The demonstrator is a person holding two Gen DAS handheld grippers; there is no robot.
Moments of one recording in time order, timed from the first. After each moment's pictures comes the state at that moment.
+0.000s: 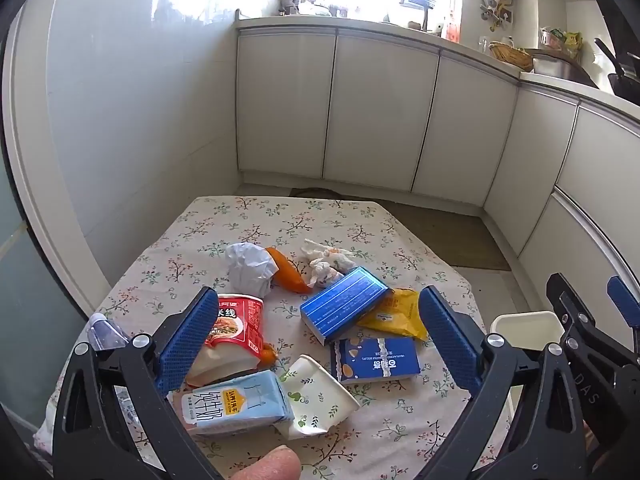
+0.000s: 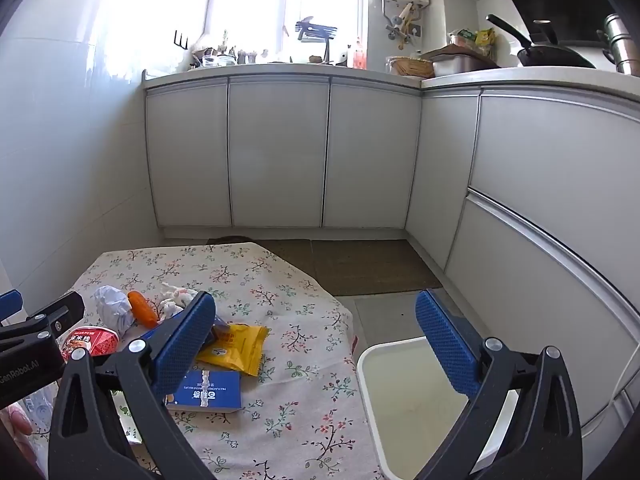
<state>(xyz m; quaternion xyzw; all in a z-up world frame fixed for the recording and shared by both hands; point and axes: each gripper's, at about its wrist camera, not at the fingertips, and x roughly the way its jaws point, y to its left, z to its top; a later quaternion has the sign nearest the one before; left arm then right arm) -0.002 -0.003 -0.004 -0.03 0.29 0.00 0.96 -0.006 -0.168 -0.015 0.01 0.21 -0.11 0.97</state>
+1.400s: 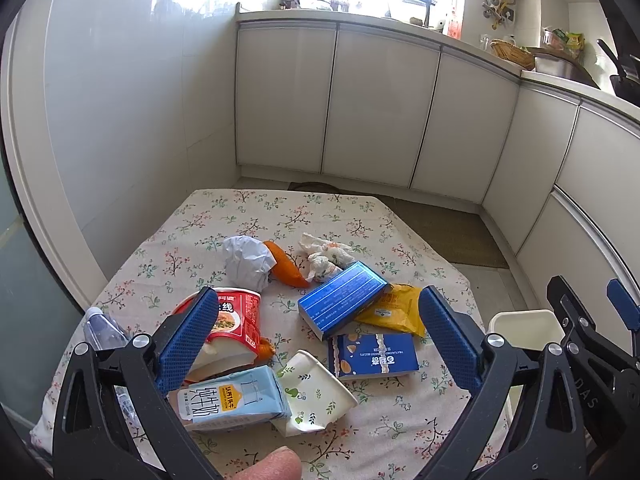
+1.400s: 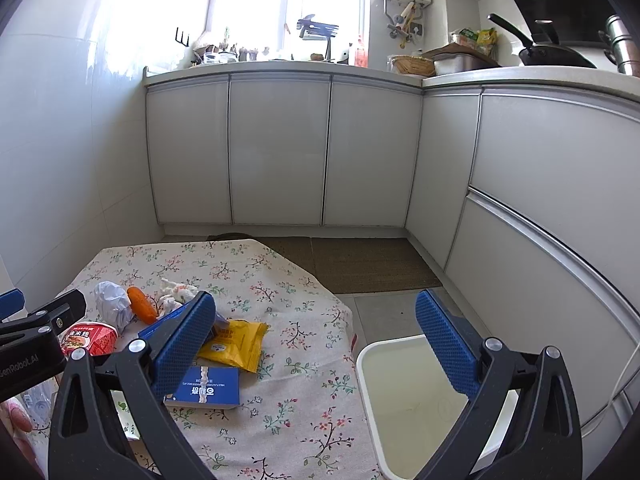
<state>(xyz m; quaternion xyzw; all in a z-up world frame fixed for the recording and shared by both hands) -0.001 -0.005 -0.009 -0.04 0.30 0.00 0.95 -0.006 -0.172 -0.014 0.01 0.21 -0.10 0.97</state>
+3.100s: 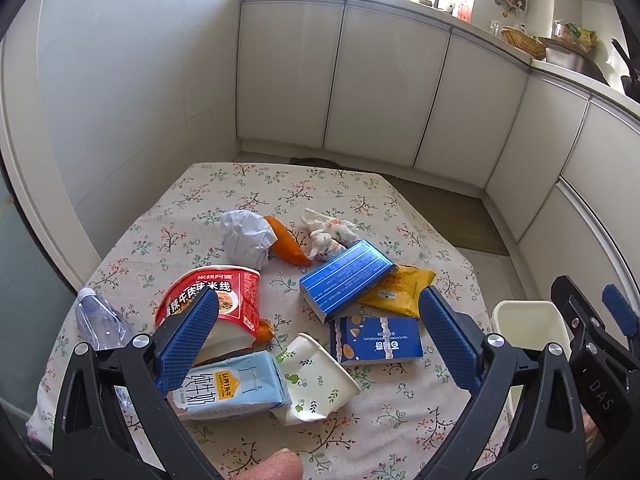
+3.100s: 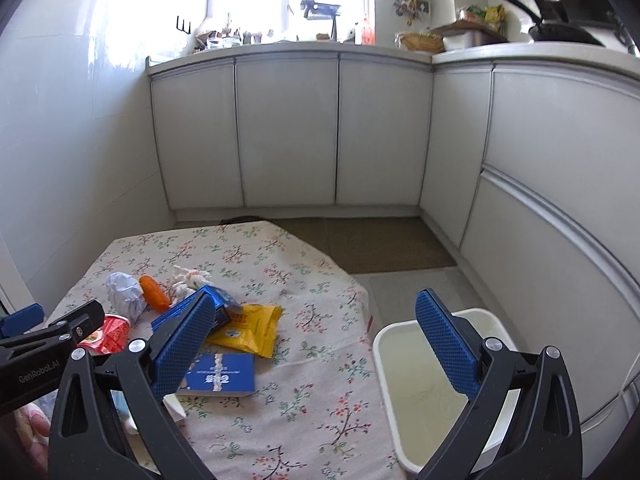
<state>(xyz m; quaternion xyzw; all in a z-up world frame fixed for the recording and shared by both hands) 0.013 0.008 -0.019 -0.06 0.35 0.00 0.94 0.006 -0.178 -0.019 0.06 0.27 -0.06 0.96</state>
